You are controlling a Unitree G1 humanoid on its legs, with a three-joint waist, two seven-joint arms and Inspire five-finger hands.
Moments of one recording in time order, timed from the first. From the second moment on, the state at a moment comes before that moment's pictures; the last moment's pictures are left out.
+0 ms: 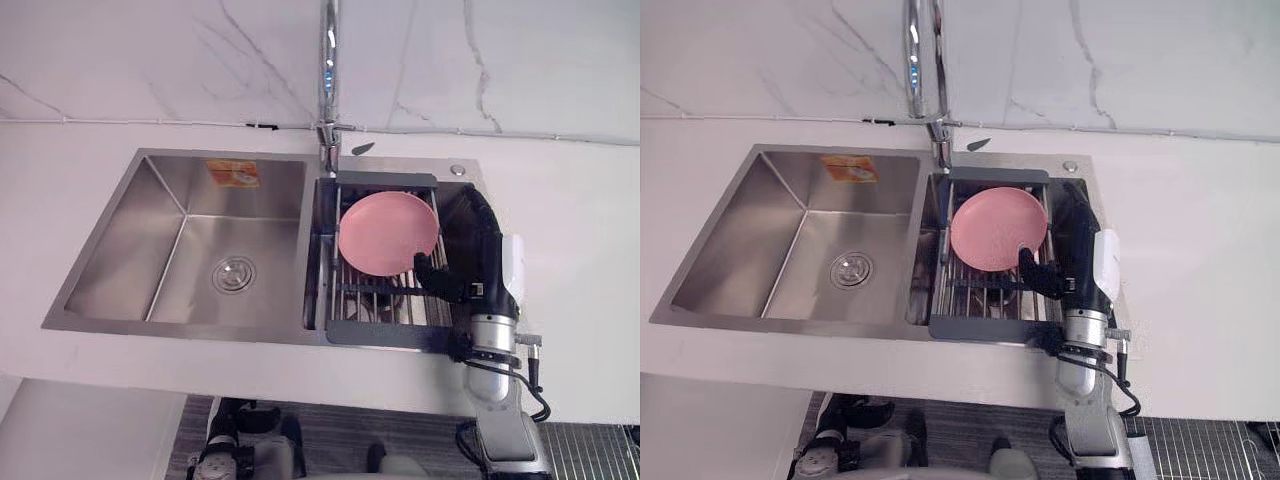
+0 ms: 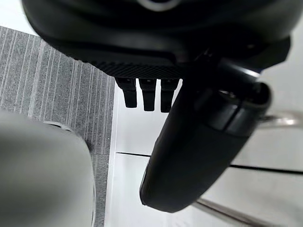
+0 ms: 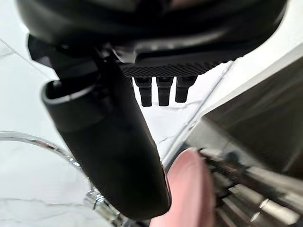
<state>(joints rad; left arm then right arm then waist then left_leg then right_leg) 0.15 0.12 -0.04 0.84 -0.04 -0.18 0.16 0.15 -0.14 -0.03 -0.22 -0.51 -0.14 -0.36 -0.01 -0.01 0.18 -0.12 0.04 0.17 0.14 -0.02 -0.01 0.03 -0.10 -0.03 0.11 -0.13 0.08</state>
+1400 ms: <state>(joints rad) 0.13 0.10 -0.02 0.94 -0.02 -0.16 0.08 -0.01 -0.41 0.01 0.06 -0.59 -0.09 -0.24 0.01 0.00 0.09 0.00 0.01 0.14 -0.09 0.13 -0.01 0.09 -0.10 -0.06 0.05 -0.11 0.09</state>
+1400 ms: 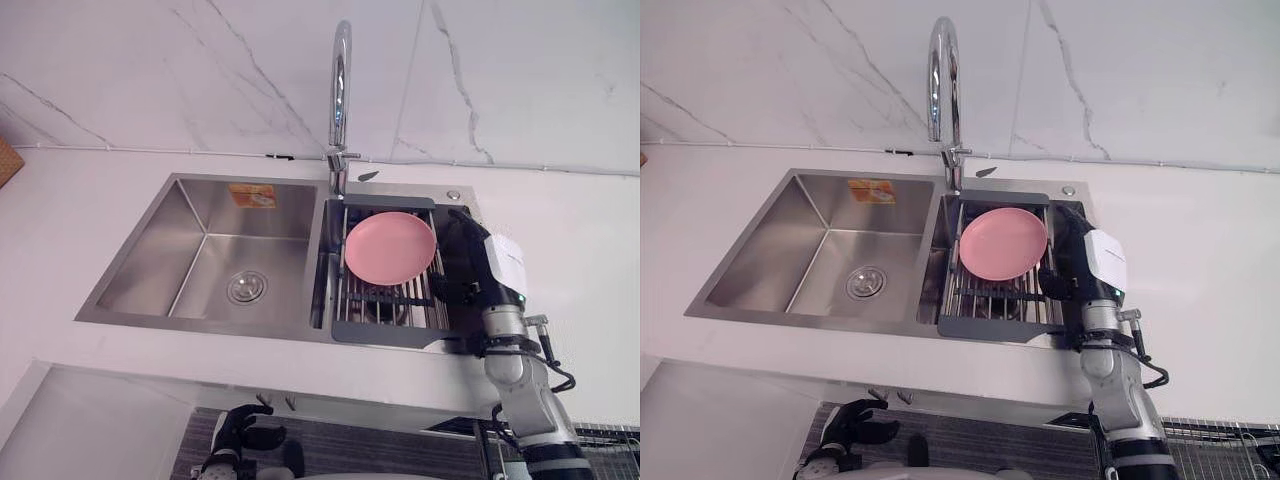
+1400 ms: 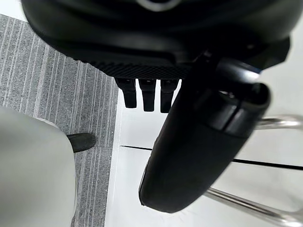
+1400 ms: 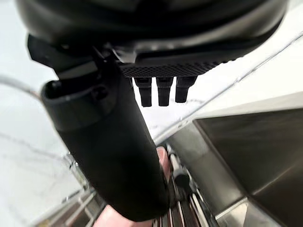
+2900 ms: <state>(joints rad) 0.13 0.11 -0.05 0.88 -0.04 -0.18 0.06 -0.37 -0.59 0.27 0.33 -0.78 -0.13 -0.24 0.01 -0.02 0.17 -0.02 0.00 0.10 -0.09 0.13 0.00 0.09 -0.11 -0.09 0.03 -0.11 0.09</state>
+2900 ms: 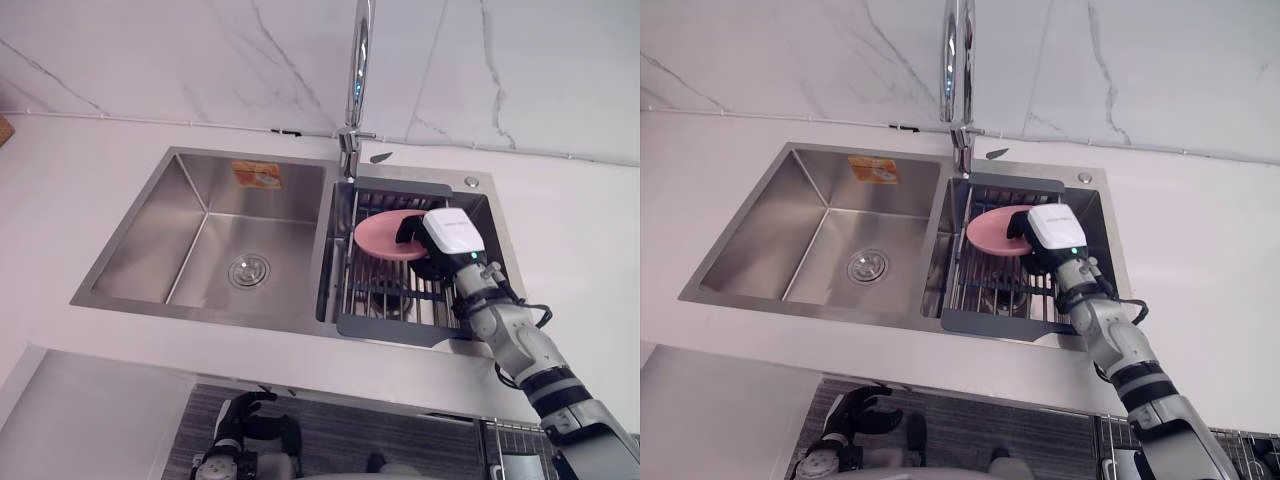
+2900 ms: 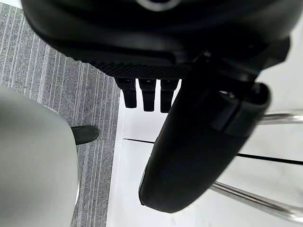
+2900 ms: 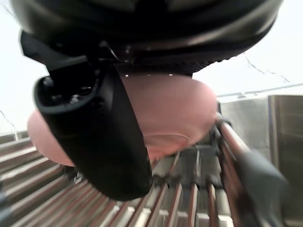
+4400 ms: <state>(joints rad) 0.13 0.12 -0.04 0.94 -0.04 -0.18 0.06 0.00 -0.67 0.03 -0.23 -0.77 -0.22 -0.26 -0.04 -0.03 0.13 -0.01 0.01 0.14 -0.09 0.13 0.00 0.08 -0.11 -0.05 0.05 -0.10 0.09</state>
